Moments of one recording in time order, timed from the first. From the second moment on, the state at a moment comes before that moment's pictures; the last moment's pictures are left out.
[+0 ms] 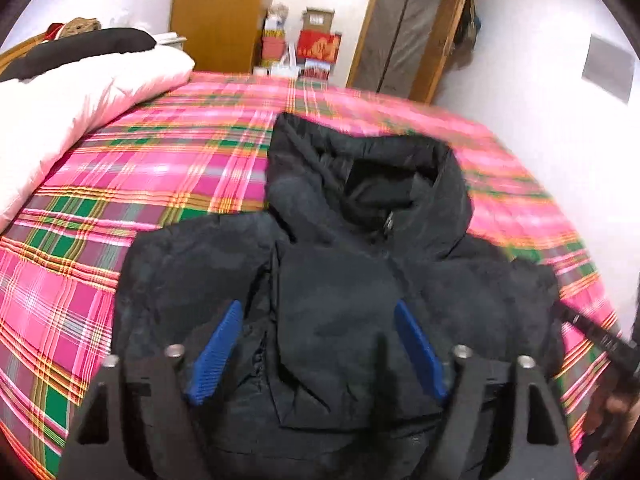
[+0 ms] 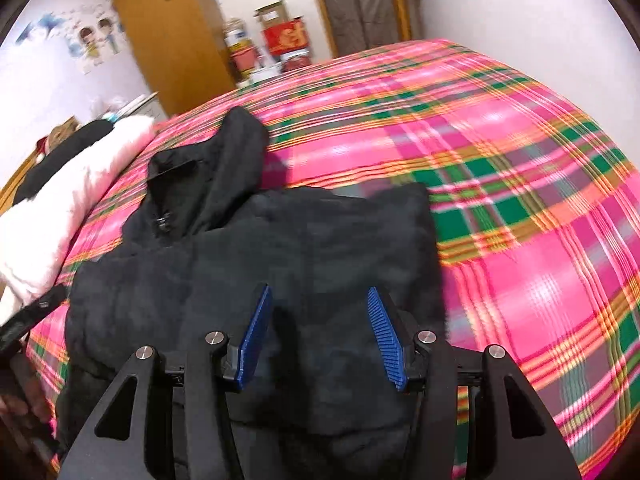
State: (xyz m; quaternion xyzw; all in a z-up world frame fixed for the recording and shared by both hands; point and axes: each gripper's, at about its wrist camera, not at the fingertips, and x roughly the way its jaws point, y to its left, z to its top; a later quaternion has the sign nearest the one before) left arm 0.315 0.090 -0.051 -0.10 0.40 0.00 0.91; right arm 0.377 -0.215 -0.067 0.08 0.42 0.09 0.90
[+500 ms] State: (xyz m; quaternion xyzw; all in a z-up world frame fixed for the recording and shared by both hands) left arm 0.326 0.080 -0.111 -0.05 0.46 0.02 0.89; right arm 0.399 -0.161 -0.118 -0.02 0.46 0.08 0.88
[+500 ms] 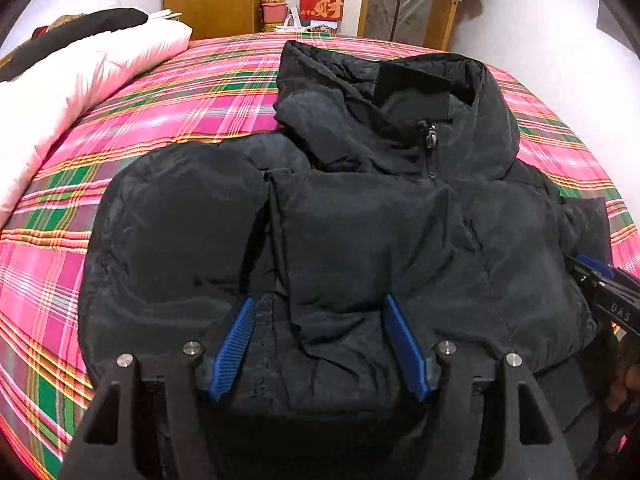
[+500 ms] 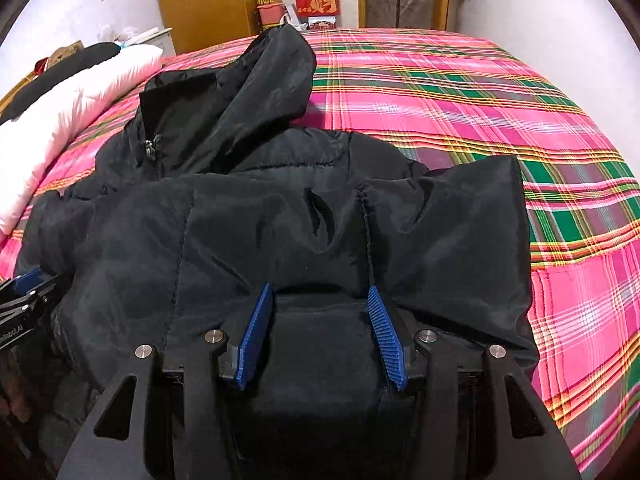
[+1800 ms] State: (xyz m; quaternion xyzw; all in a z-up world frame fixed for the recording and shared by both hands) left arm 0.224 0.118 -0.035 -0.10 0.41 0.05 0.91; right arm 0.284 -0.198 -0.028 0.03 0.44 0.10 0.89
